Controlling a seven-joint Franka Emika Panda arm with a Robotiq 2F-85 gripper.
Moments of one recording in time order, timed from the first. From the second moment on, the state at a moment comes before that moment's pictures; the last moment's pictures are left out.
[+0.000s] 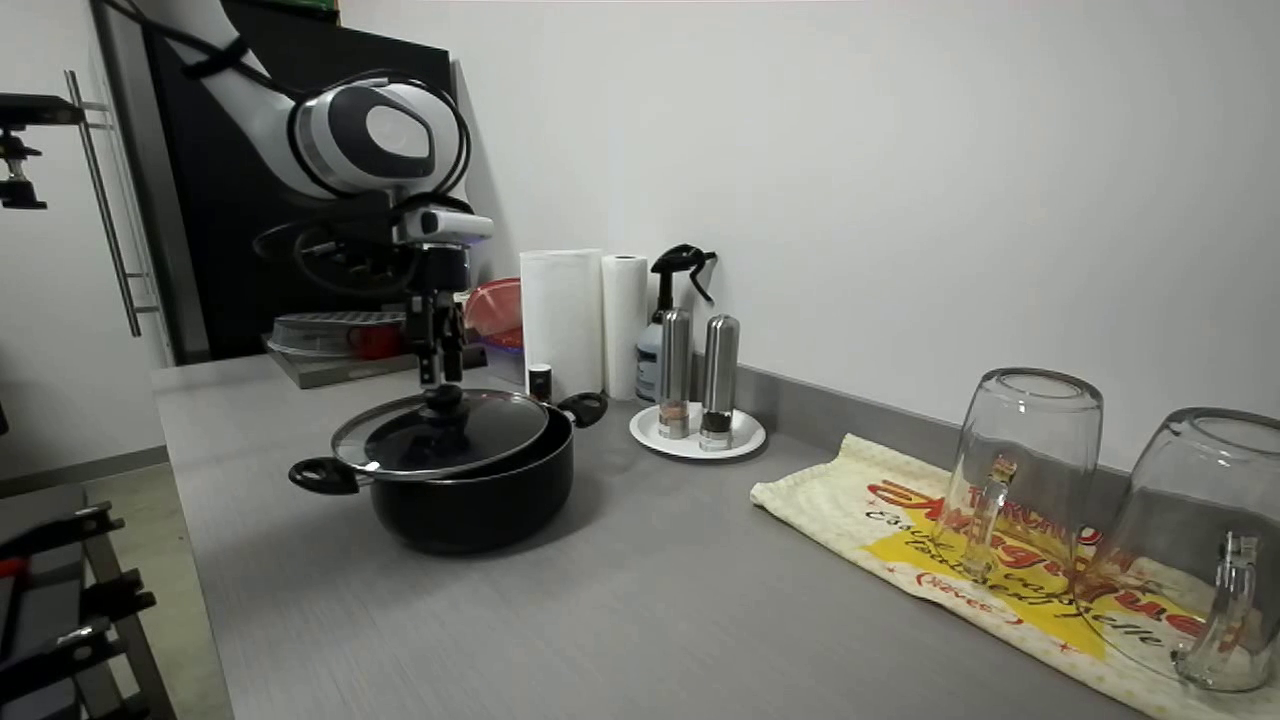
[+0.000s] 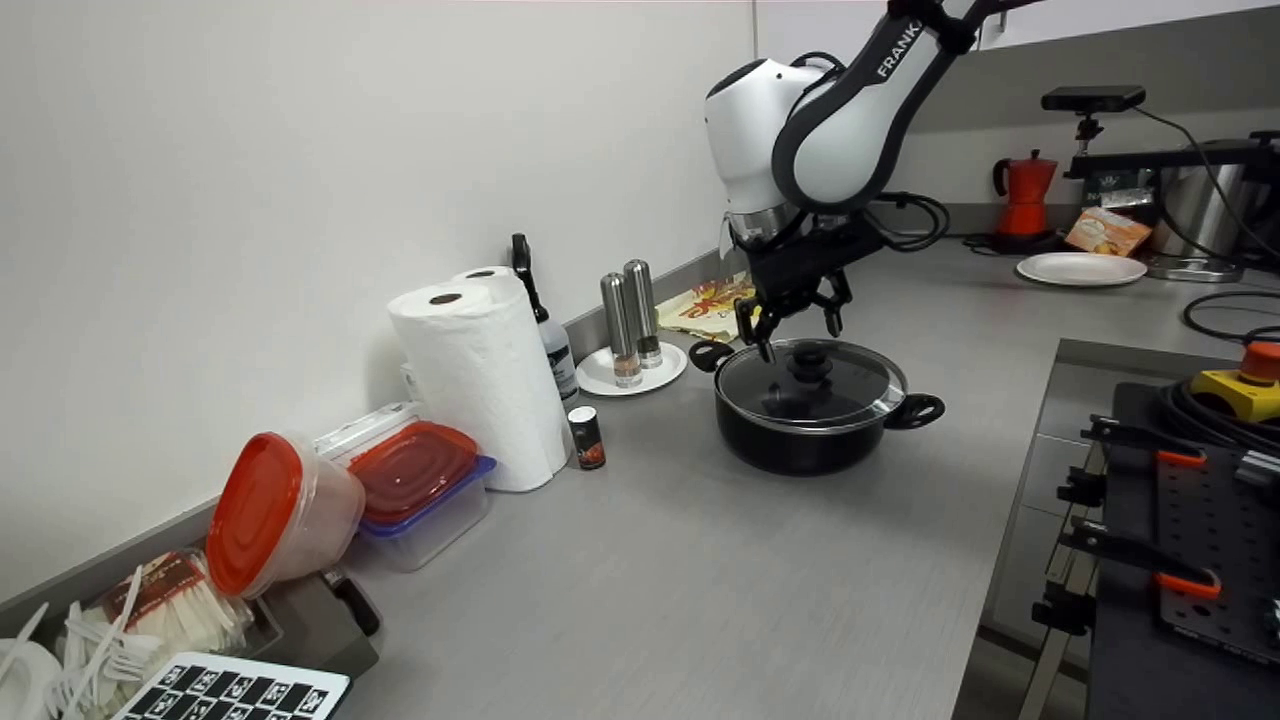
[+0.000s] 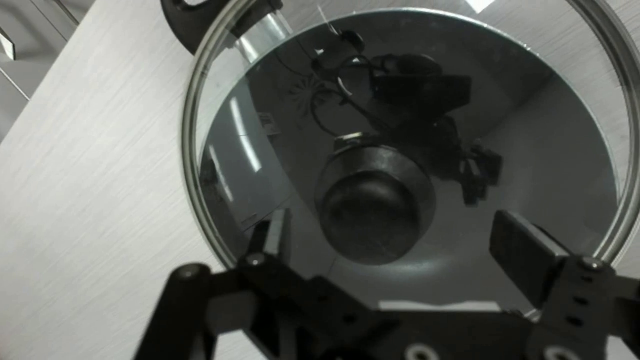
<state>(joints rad) 0.10 0.29 -0.03 -2.18 -0.33 2.33 1.02</state>
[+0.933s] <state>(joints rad) 0.08 0.31 -0.04 -2.17 -0.20 2.35 1.01</state>
